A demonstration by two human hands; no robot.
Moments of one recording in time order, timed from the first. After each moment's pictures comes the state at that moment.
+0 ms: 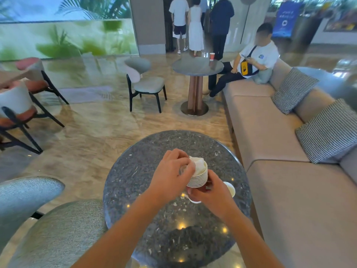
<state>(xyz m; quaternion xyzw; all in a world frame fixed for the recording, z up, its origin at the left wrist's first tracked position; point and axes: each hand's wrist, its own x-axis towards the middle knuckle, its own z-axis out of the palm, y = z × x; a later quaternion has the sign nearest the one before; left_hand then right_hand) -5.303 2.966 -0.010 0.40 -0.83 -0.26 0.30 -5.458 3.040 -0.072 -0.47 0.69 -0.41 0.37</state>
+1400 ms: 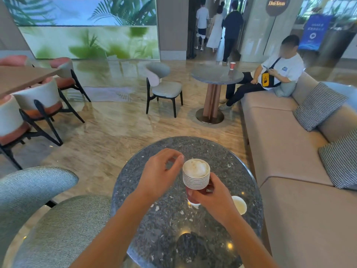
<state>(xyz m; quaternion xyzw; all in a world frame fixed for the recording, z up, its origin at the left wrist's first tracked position) -5.261 2.947 0.004 0.45 -0.75 -0.27 0.40 -5.449 3.014 -0.064 -0.51 0.64 -0.42 0.40</state>
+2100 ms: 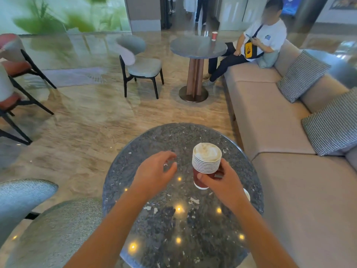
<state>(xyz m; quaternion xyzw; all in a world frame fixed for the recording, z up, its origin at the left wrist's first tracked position) -5.251 2.859 -0.045 0.46 -0.83 -0.22 0.21 -5.461 2.957 -0.073 -0.43 0.70 -0.44 0.36</state>
